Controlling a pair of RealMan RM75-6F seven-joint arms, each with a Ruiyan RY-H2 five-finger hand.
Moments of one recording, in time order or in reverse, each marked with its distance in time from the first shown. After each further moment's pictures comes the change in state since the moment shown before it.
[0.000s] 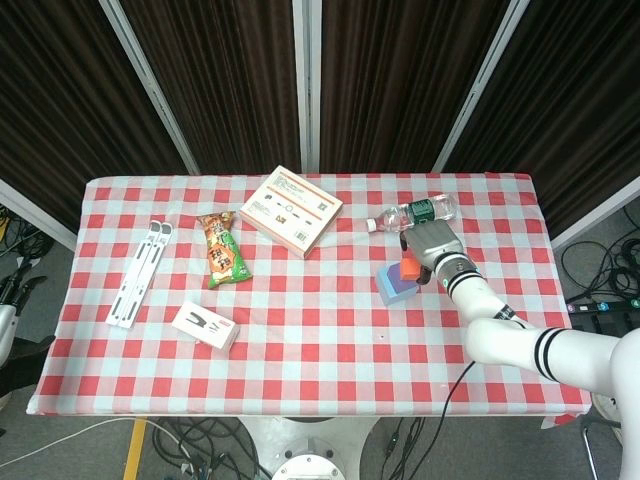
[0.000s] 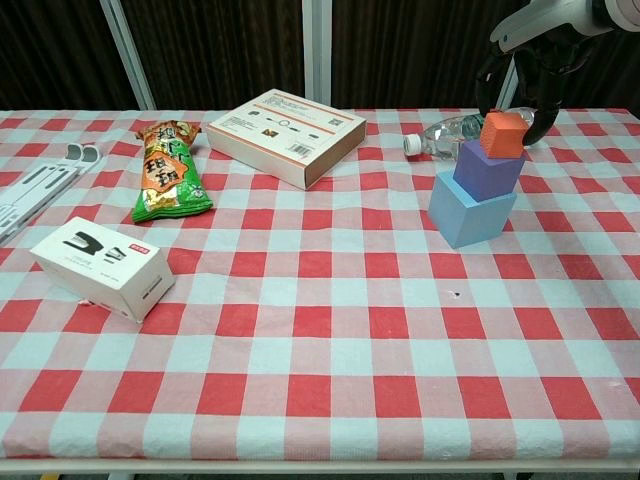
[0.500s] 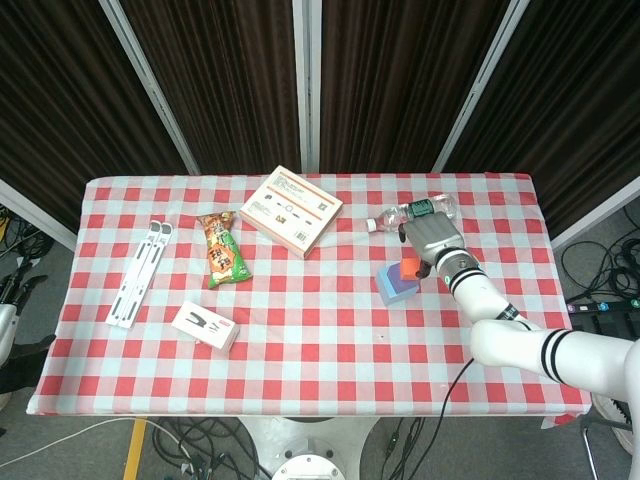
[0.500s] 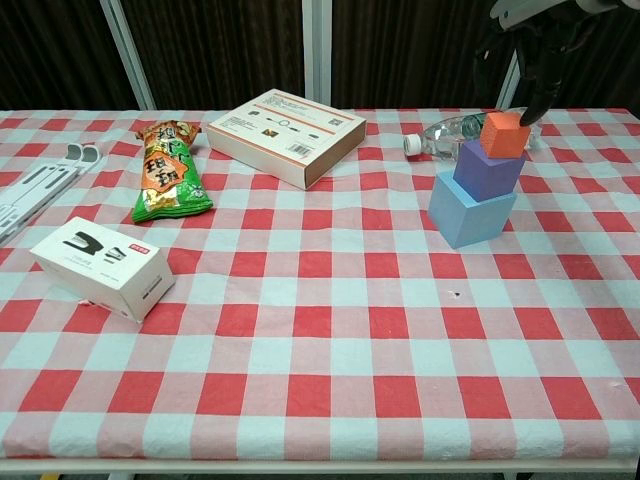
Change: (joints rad) left arm -0.002 0.005 -0.001 -0.011 0.000 0.000 0.004; right arm -0.017 0.036 0.029 -0.024 -0.057 0.036 0.022
